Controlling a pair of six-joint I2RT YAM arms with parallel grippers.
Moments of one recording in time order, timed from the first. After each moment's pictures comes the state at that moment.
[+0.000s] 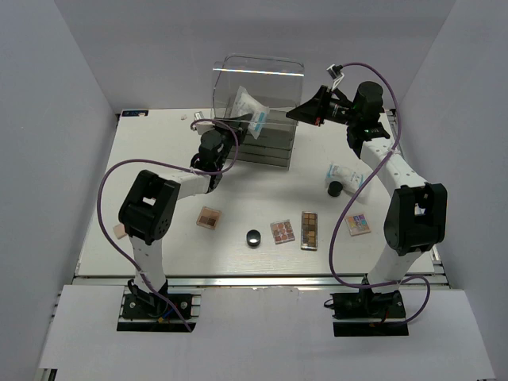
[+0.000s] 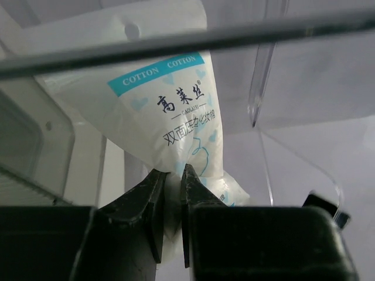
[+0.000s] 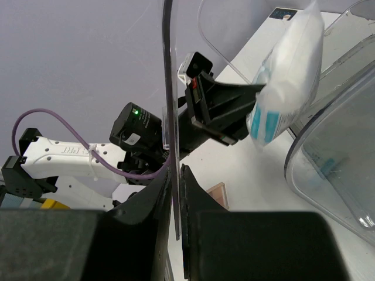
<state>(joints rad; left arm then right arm) -0.45 1.94 1.13 0.92 -0.10 -1.41 0.19 1.75 1.46 0.36 -1.04 0.83</state>
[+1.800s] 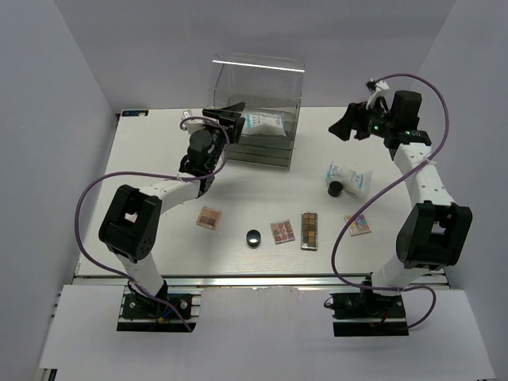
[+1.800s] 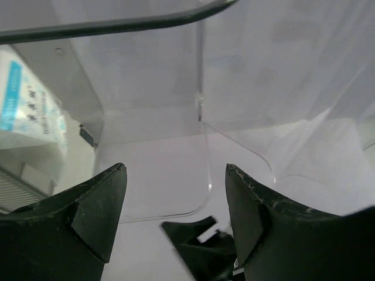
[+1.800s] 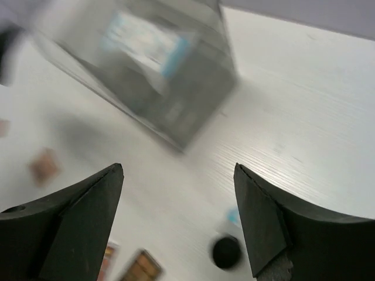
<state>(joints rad) -0.46 1.75 1.05 0.84 -0.14 -1.48 -0.04 1.60 1.43 -0.23 -0.80 0.07</state>
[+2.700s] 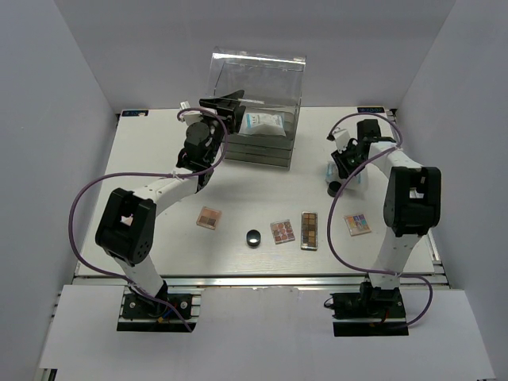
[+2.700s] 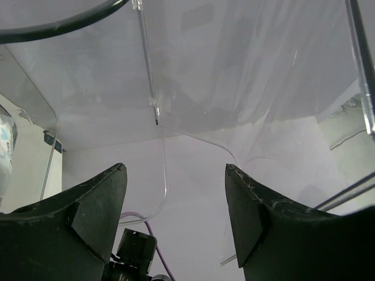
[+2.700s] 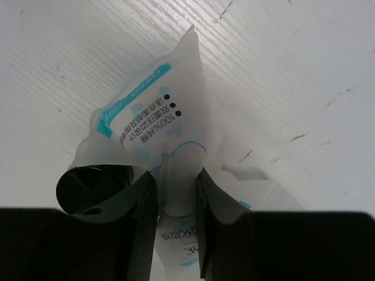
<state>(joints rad) -0.46 1.71 1.14 0.80 -0.14 -1.51 0.02 1.93 1.39 -0.57 -0.28 -0.66</state>
